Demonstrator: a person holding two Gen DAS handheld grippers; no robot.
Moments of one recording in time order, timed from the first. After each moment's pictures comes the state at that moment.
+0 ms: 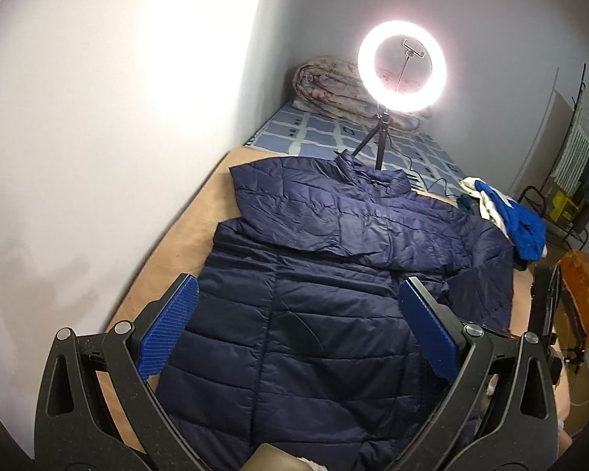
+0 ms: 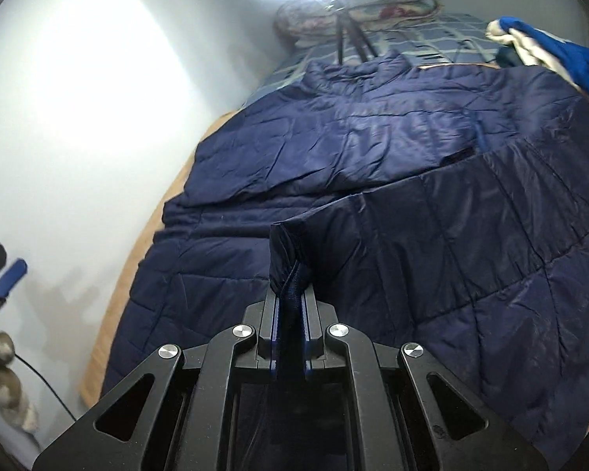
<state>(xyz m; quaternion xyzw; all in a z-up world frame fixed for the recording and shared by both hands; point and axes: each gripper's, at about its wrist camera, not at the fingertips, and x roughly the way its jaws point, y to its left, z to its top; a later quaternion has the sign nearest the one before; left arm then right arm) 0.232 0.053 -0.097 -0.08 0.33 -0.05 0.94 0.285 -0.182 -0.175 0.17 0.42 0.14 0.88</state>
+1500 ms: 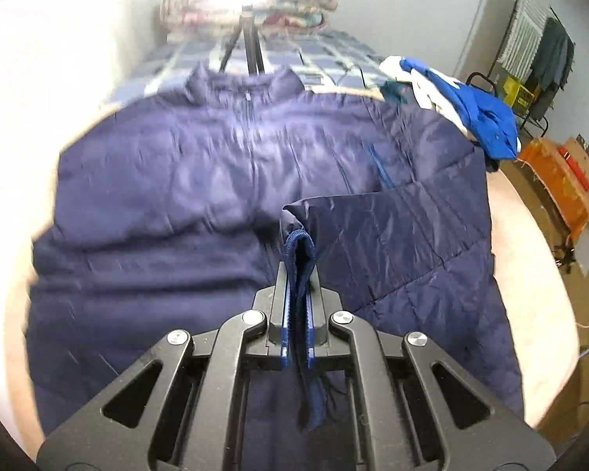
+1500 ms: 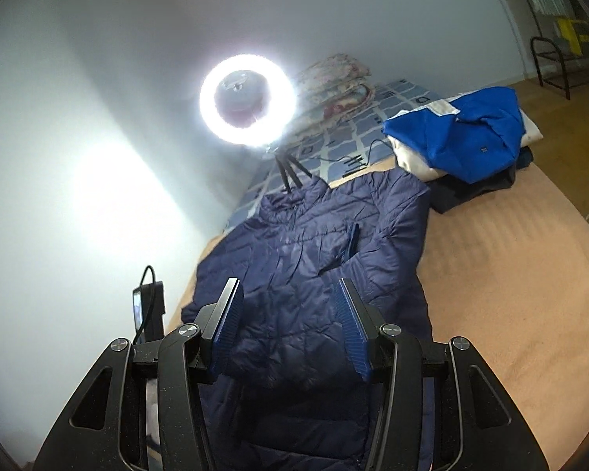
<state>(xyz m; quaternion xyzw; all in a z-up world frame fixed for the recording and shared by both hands) 0.344 -0.143 -0.173 0.04 0.44 -0.20 0.87 0.166 -0.360 -0.061 0.28 0.26 0.07 0.92</state>
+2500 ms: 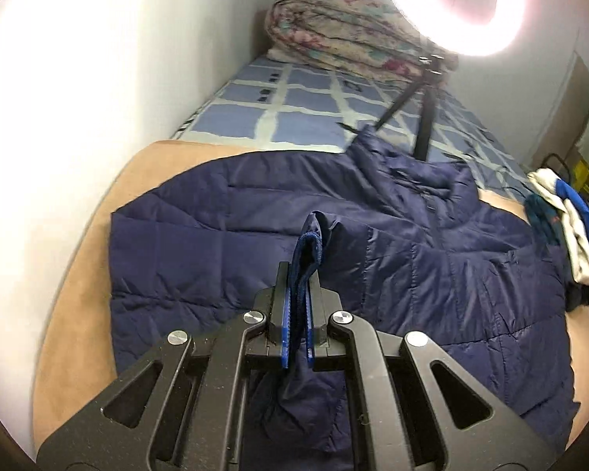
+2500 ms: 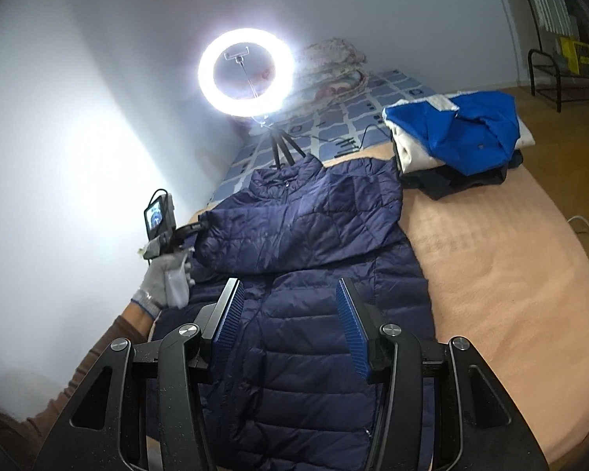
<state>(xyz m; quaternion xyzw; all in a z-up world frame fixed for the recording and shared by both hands) 0.566 -0.006 -0.214 -0.05 0.41 -0.07 0.91 0.162 -0.312 -0.045 0.22 0.32 0.04 0.92</state>
